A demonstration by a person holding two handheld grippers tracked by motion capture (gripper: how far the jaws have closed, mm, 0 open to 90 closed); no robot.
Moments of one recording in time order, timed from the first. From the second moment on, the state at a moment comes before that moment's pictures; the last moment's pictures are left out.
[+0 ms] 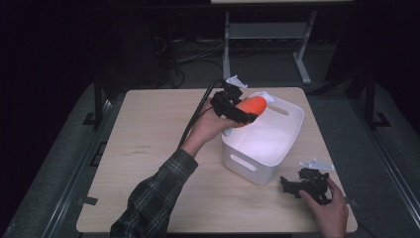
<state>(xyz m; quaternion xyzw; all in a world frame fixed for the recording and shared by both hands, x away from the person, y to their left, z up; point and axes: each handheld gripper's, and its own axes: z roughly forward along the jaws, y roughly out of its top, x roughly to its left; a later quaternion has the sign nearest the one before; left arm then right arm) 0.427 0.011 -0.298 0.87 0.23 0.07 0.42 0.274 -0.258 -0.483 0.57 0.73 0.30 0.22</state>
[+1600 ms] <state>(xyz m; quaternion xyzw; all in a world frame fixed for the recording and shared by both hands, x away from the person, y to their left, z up) 0.427 -0.012 -0.333 0.88 0.26 0.10 0.39 0.274 -0.258 -0.483 0.58 0.73 0.30 0.22</state>
